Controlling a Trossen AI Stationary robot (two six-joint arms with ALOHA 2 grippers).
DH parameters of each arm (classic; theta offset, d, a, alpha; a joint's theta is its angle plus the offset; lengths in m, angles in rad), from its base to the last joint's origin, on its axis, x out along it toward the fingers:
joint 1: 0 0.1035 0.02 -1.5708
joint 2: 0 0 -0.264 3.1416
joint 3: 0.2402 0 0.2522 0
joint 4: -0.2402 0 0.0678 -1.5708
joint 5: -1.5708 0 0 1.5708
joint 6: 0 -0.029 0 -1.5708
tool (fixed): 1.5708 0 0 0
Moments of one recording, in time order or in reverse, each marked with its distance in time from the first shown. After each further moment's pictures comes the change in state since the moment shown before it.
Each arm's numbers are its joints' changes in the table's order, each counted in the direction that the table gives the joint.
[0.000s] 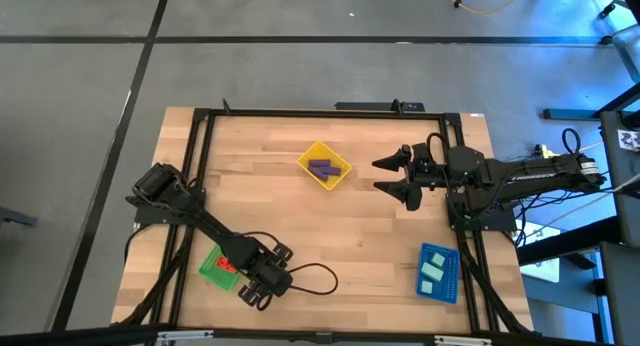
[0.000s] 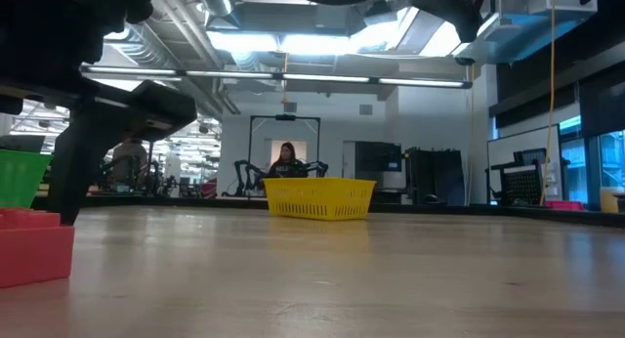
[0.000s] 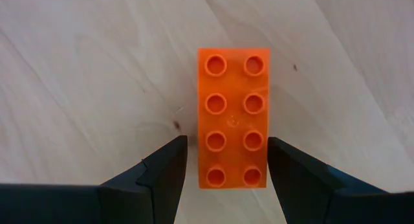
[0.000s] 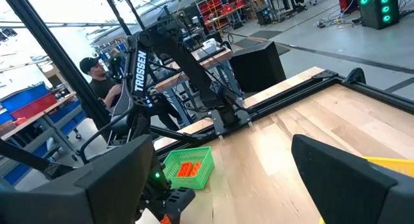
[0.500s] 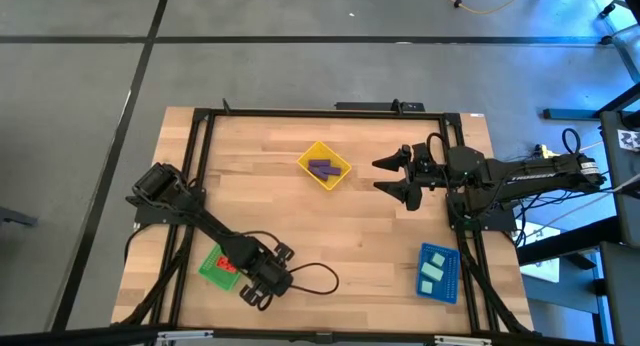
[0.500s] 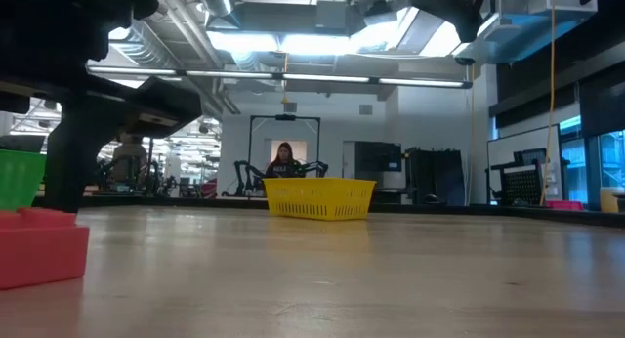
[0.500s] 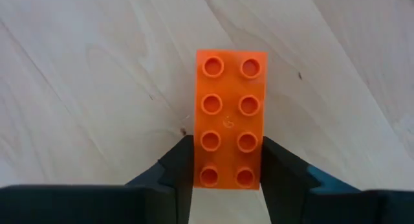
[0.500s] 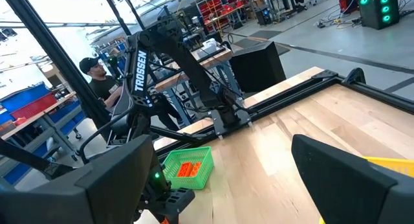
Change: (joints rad) left arm 0.003 -0.001 -0.001 0.018 0.016 -0.009; right arm 0.000 0.000 0.000 0.000 0.000 0.000
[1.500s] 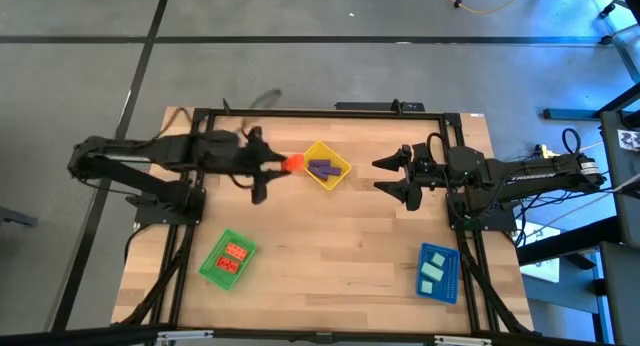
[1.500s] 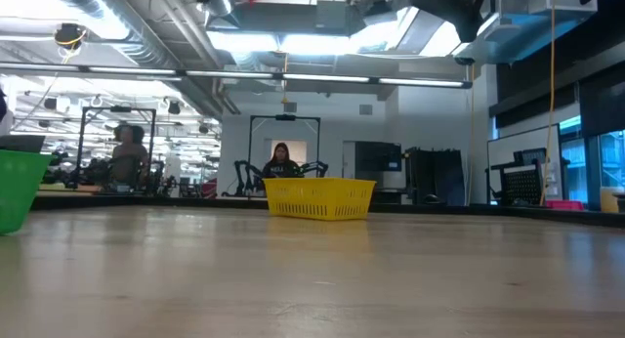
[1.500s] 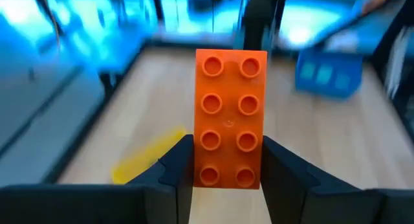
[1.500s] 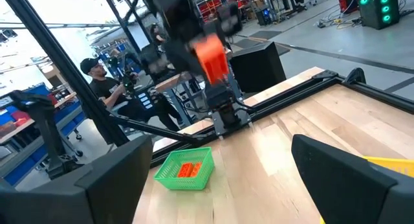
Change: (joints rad) left arm 0.568 -0.777 -0.005 0.014 0.204 0.067; right arm 0.000 0.000 0.000 0.001 0.000 -0.003
